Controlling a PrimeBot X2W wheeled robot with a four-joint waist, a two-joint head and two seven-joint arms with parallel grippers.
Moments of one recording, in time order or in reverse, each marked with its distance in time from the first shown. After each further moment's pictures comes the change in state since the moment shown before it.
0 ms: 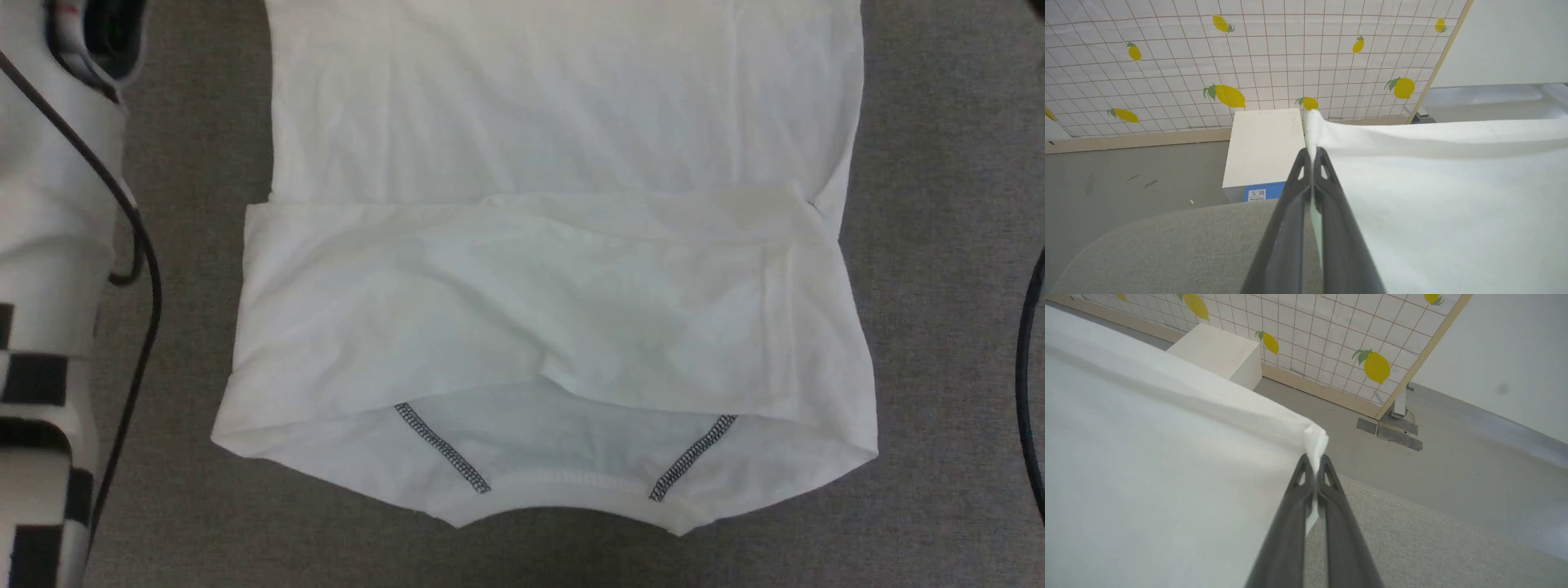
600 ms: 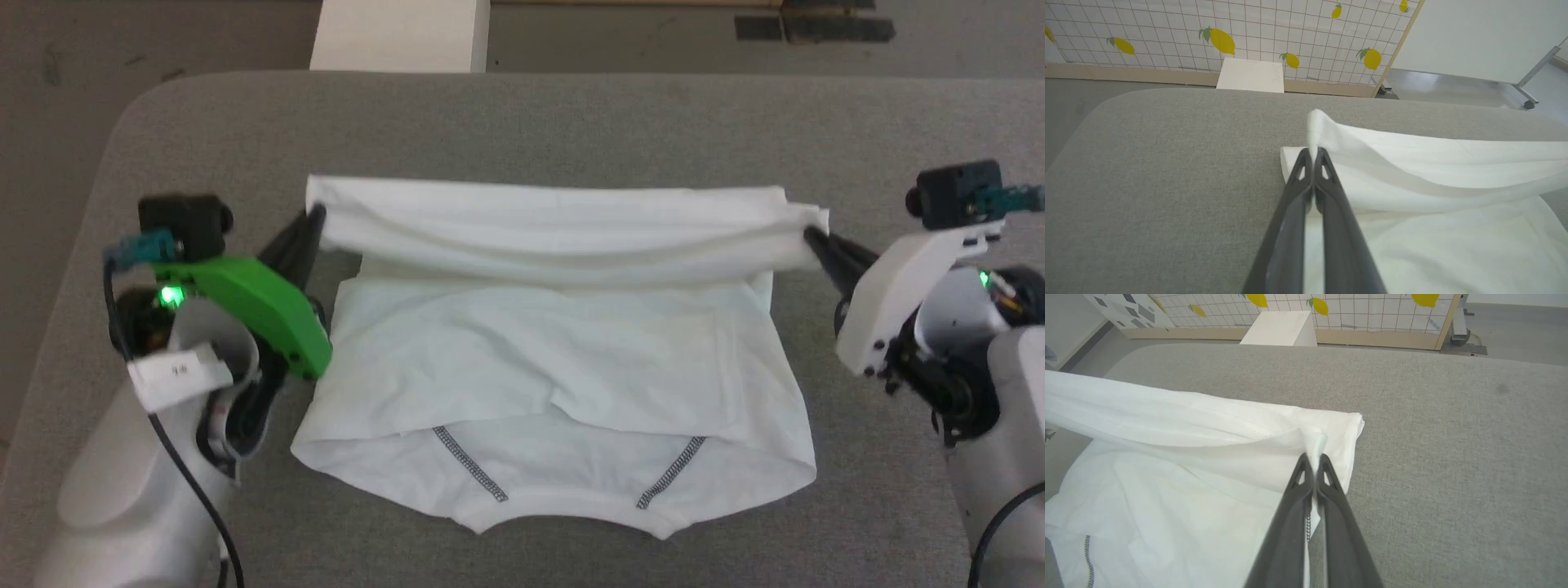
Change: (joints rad) left arm 0.721 0.045 -0.031 -0.351 -0.133 0.075 -0.031; right arm 0.763 -0.016 -0.077 -0.316 0.302 0.000 0.011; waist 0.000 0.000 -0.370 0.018
